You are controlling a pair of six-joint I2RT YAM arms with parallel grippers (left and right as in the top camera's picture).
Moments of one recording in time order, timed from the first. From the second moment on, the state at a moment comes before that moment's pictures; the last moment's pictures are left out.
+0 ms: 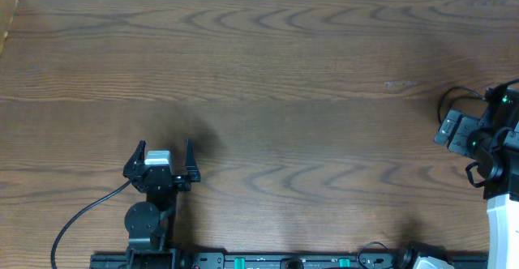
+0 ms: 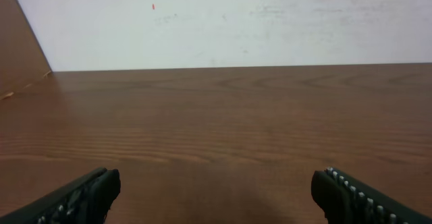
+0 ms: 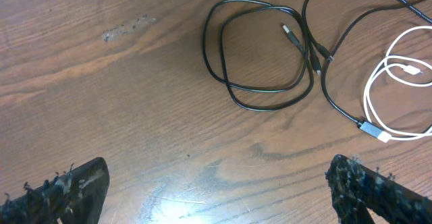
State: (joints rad) left arm 0.00 0.01 0.02 -0.11 -0.03 0.03; right arm -0.28 1.03 1.02 -0.93 0.09 0.10
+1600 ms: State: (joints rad) left arm 0.00 0.01 0.02 -0.12 -0.03 0.03; right arm -0.28 0.38 0.01 0.48 -0.25 0.14
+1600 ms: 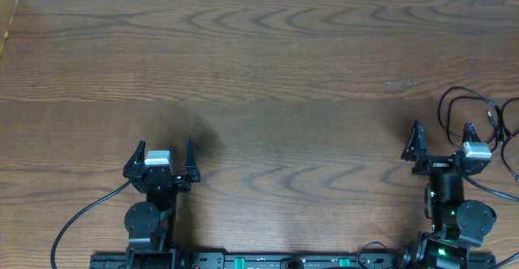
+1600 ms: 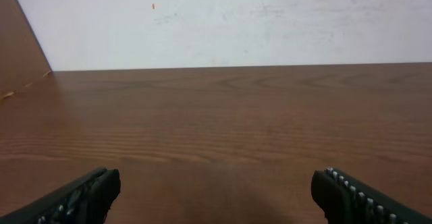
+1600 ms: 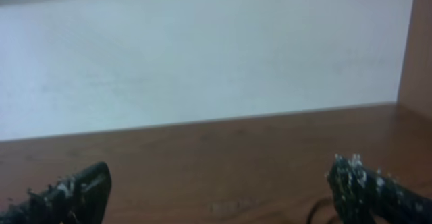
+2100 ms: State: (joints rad) left arm 0.00 0.01 0.02 -0.12 -0.03 0.03; right arm -0.26 0.25 0.01 0.28 -0.20 0.15
